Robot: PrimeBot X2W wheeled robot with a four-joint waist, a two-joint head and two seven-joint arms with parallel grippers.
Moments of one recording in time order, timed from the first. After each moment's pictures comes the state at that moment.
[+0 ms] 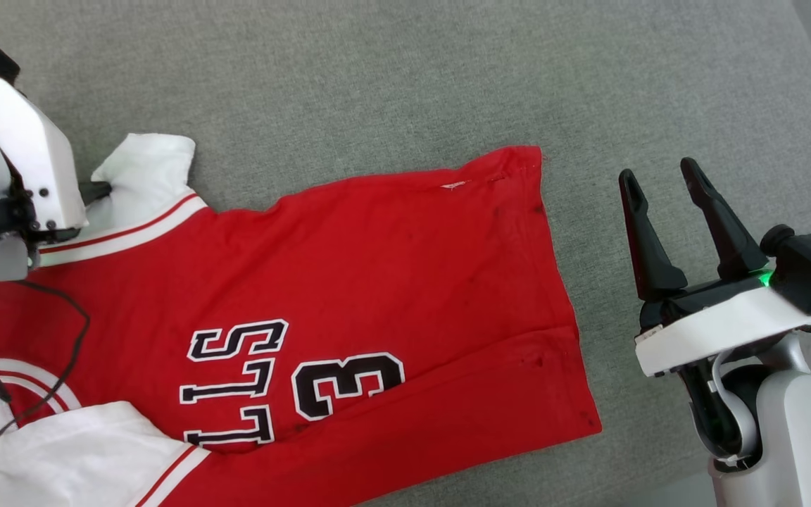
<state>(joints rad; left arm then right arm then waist) -0.93 0.72 -0.56 0.53 -1.08 0.02 0.90 -0.28 -0.05 0.07 -0.08 0.23 0.13 0.03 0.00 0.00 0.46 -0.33</state>
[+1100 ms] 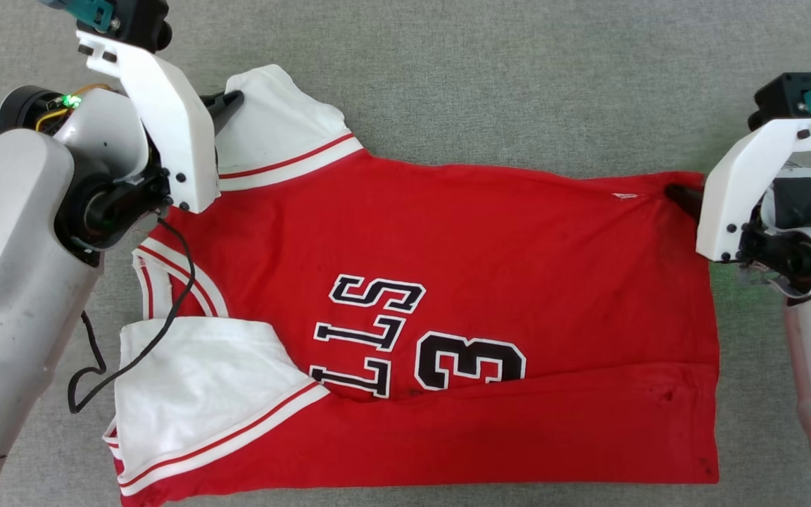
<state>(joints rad) -0.99 0.58 -0.63 0.35 -0.92 -0.07 0.59 -0.72 -0.20 0.02 0.45 0.39 0.13 0.86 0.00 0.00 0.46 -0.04</state>
